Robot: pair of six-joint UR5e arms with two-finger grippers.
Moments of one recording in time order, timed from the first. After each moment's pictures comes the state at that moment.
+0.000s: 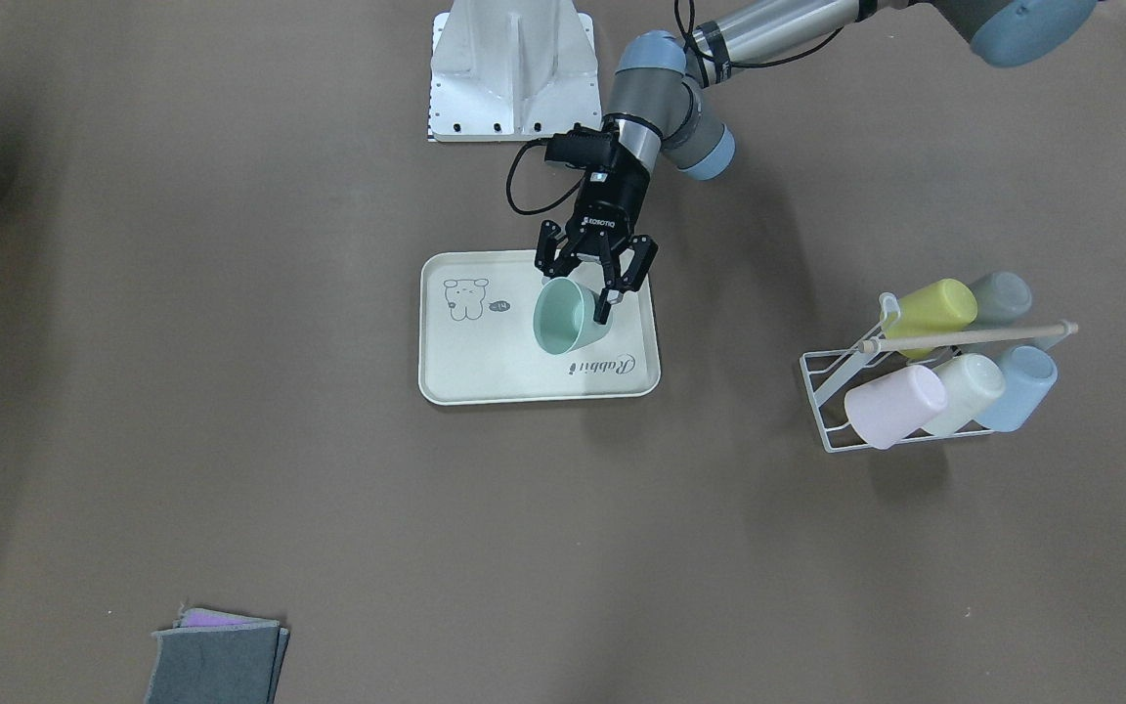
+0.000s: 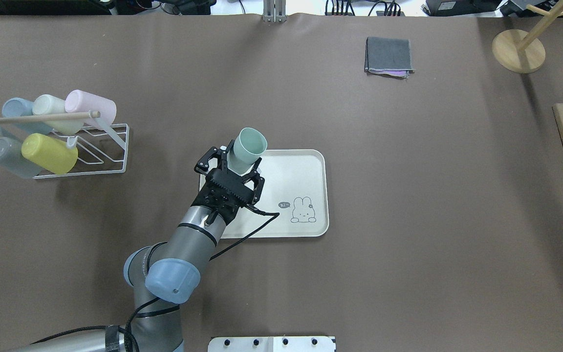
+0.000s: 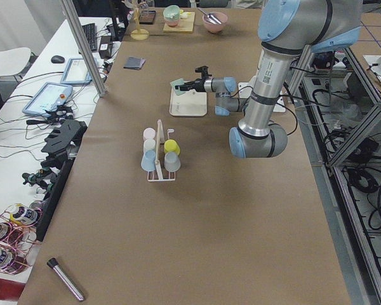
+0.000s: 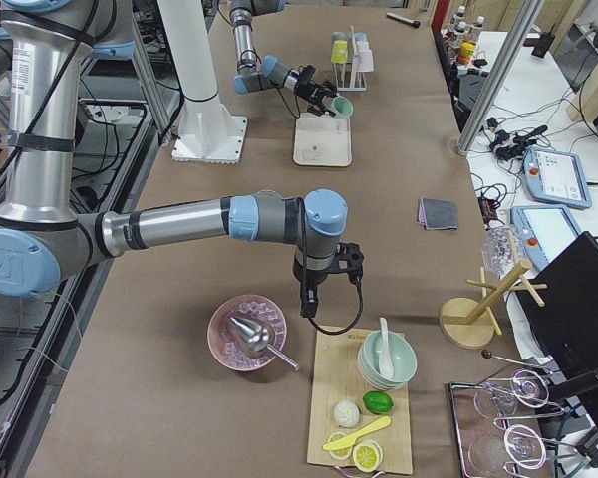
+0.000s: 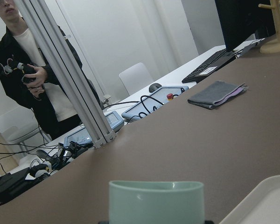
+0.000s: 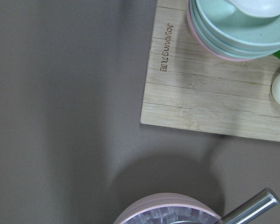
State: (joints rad) left arm -0.23 -2.16 -1.39 -2.75 -0.69 -0.33; right arm 1.49 -1.72 1.91 -1.81 2.30 -0.08
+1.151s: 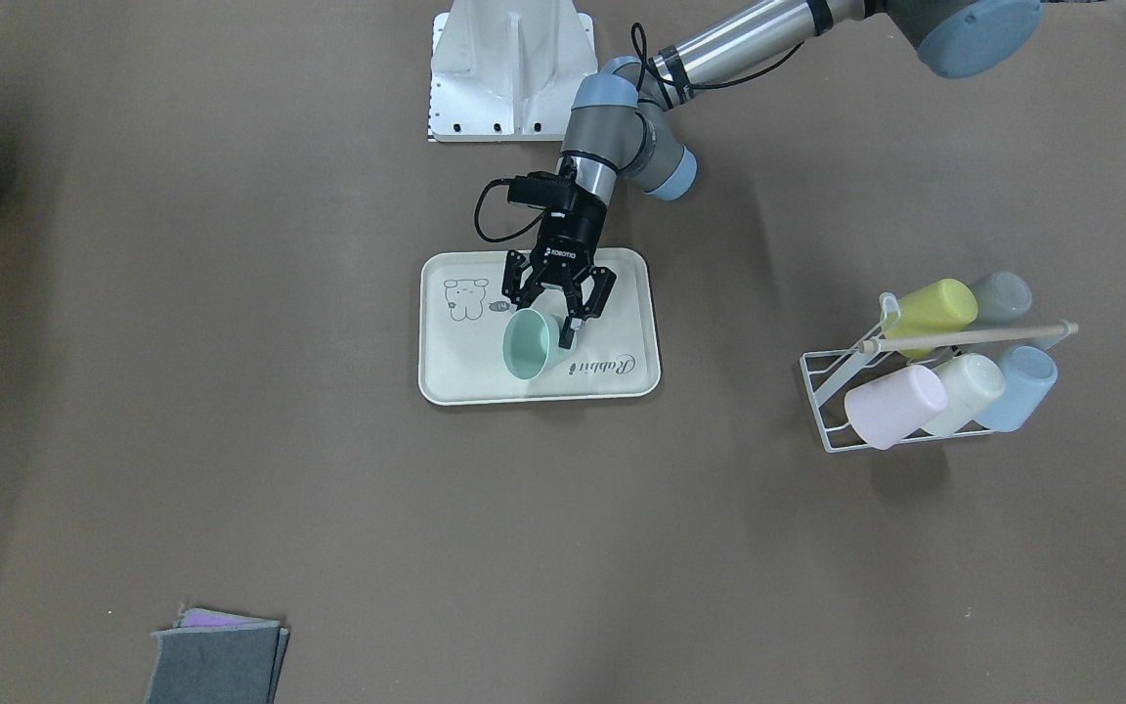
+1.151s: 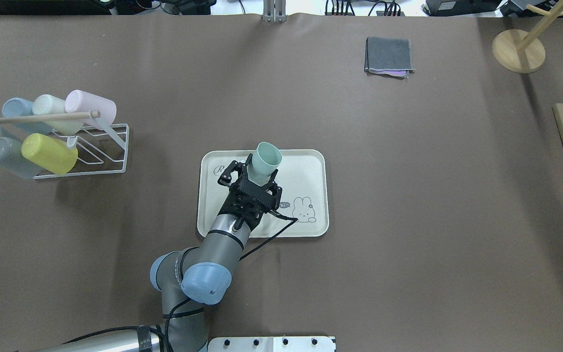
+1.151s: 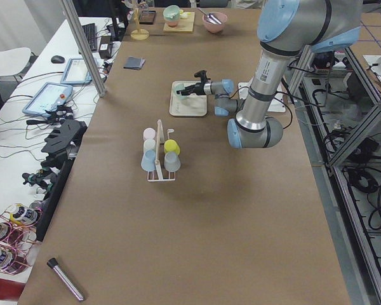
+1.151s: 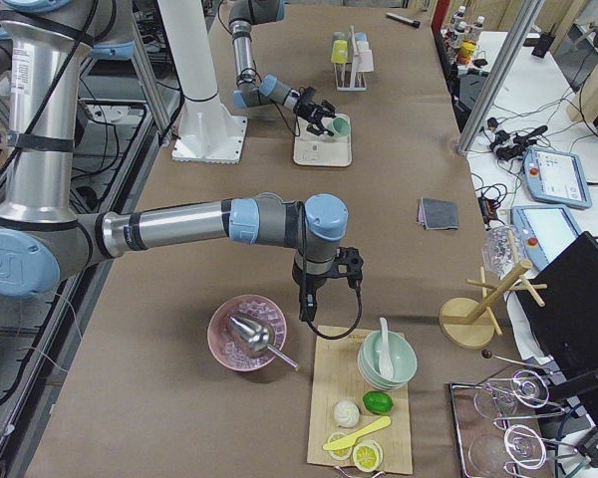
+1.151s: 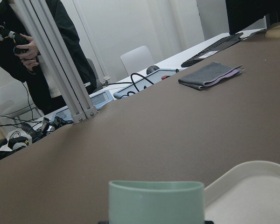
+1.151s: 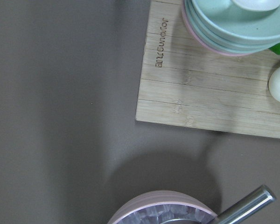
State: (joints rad) left arm -0.20 -2.25 -1.21 -2.75 -0.68 -0.43; right arm 1.49 -1.72 1.90 -1.82 2.30 -0.08
